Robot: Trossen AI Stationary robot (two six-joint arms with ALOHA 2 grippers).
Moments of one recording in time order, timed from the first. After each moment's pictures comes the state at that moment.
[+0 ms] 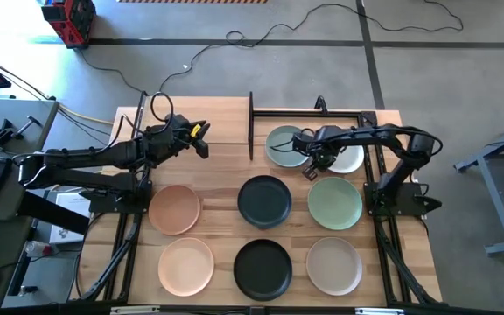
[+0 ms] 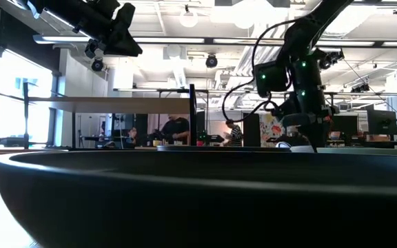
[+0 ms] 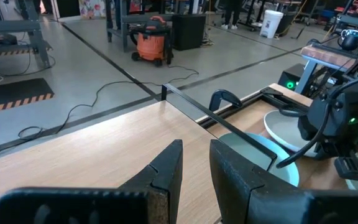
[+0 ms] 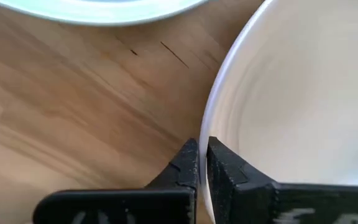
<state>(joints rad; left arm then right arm) 0.24 0.91 0.64 0.02 -0.56 -0.26 -0.42 1.67 0.97 -0.96 0.15 0.45</state>
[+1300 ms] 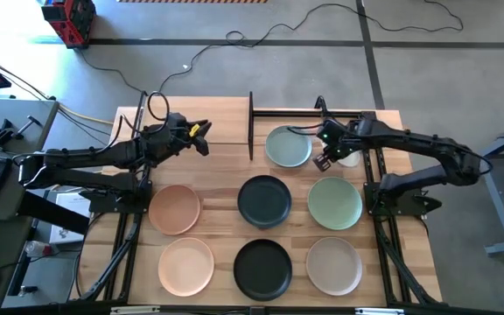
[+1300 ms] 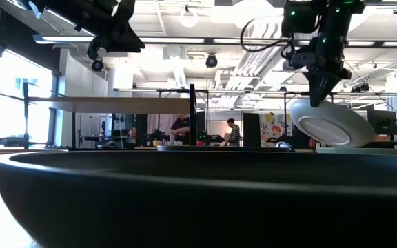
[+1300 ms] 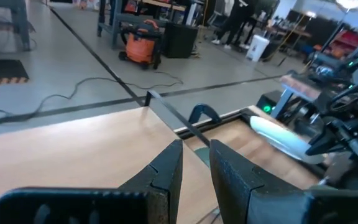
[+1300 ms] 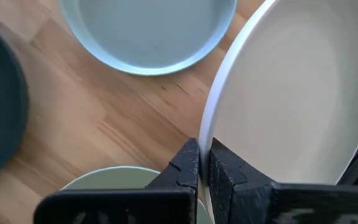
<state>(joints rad) 0.24 0.91 0.64 0.08 -0.52 -0.42 -0.42 1.21 0.97 -1.02 0.14 0.44</state>
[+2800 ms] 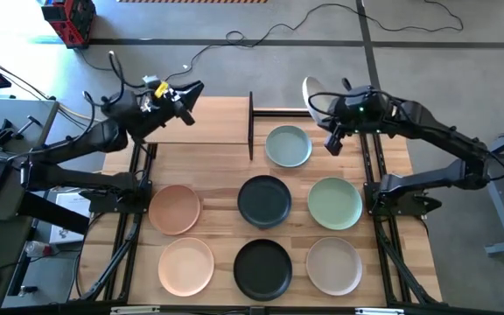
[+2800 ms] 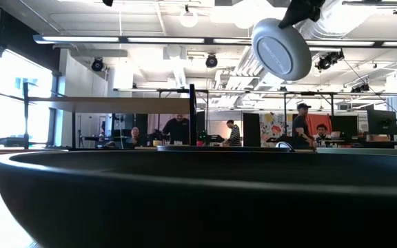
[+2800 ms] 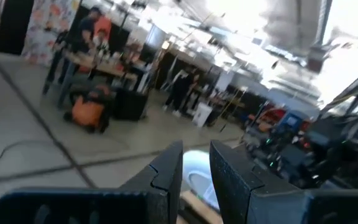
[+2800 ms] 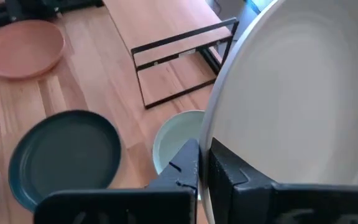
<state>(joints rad) 0.32 0.95 1.06 0.04 -0.36 -0.39 -0.37 1.11 1.39 -0.99 0.10 0.00</state>
